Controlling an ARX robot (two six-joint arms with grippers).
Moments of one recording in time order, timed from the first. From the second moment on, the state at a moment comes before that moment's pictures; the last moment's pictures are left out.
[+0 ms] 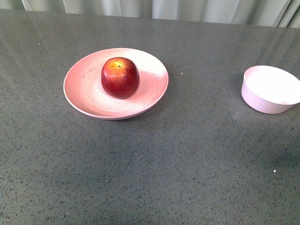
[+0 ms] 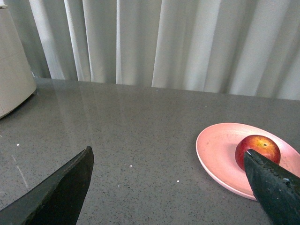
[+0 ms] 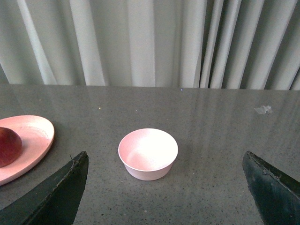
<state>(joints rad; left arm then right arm) 0.00 0.01 0.02 0.00 0.00 -0.01 0.00 0.01 0.02 0.00 0.00 0.00</state>
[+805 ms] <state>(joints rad) 0.00 0.01 0.02 0.00 0.00 -0.01 0.00 0.01 0.02 0.00 0.00 0.00</state>
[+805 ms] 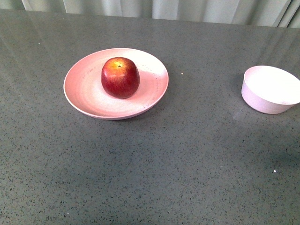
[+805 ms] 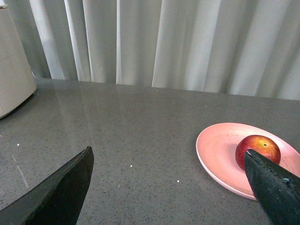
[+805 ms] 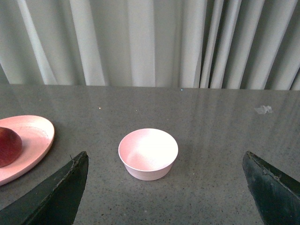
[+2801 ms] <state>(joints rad) 0.00 0.01 0.02 0.00 0.00 -0.01 -0.06 1.87 0.80 0.28 -0.06 0.09</state>
